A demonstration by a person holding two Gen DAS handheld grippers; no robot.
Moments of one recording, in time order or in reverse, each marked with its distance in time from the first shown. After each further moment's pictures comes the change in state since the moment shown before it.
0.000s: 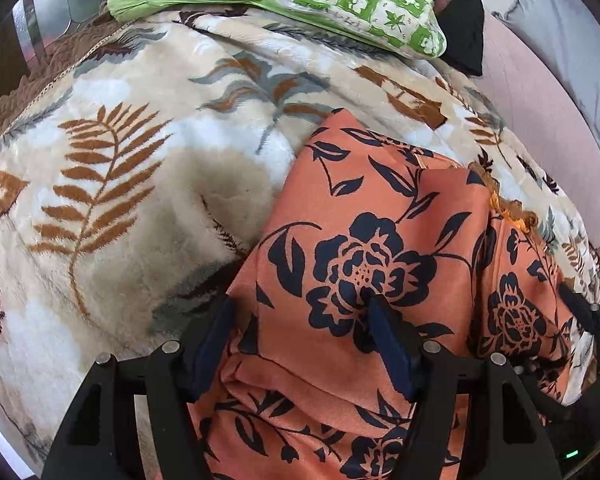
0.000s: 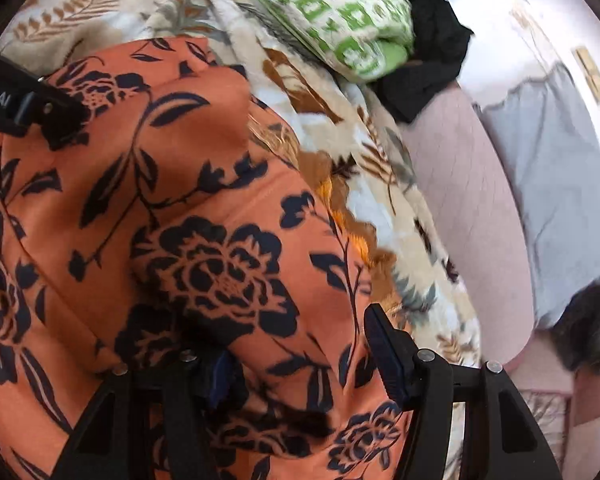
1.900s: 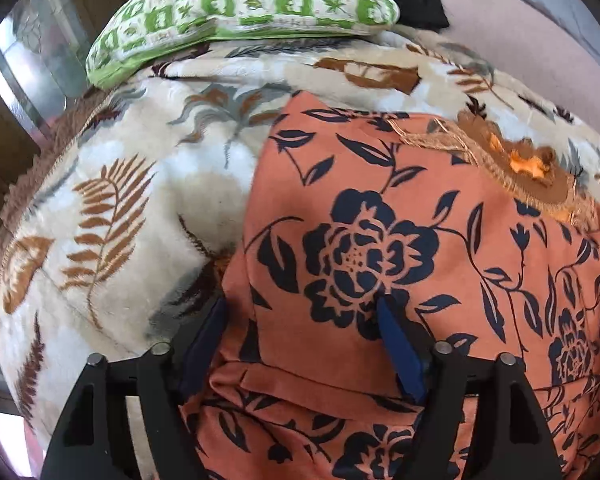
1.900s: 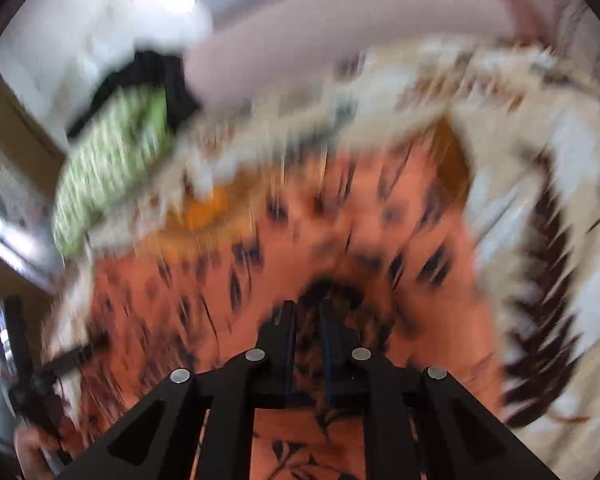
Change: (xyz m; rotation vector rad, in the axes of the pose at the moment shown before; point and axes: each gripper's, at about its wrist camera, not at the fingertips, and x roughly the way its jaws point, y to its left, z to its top) left arm 0.011 -0.042 -0.014 0.215 -0.063 0.207; right arm 0.048 -0.130 -0.203 1.200 0.008 0.584
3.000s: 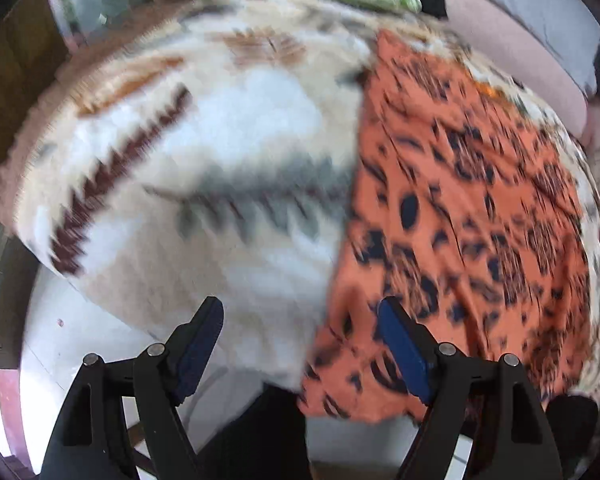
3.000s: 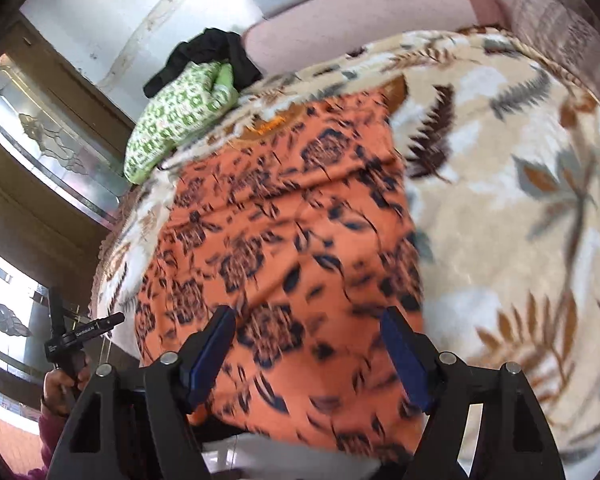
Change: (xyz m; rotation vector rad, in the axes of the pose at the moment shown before) left arm -0.097 0.152 -0.195 -0.039 0.145 -0.188; right arm -0.205 -0.027 -0.162 -0.045 0.029 0.132
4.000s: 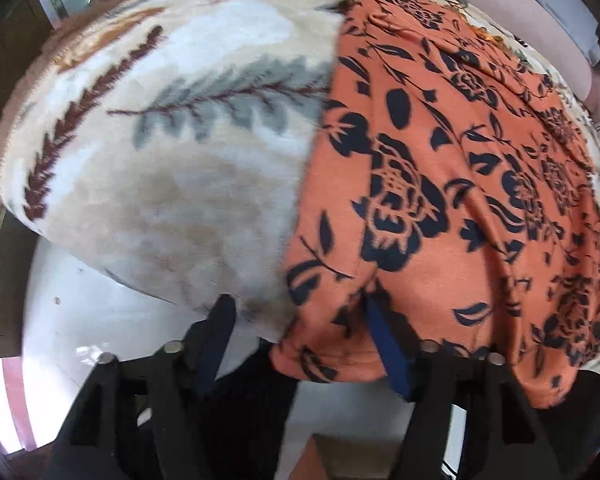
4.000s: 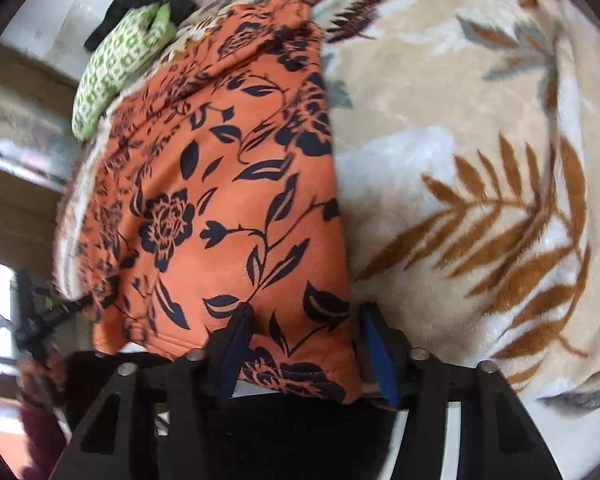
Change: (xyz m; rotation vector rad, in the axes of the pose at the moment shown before) left arm 0.030 -0.022 -0.040 0.028 0.071 0.044; right arm 0.046 -0.053 -0.061 0.056 0.229 -0.124
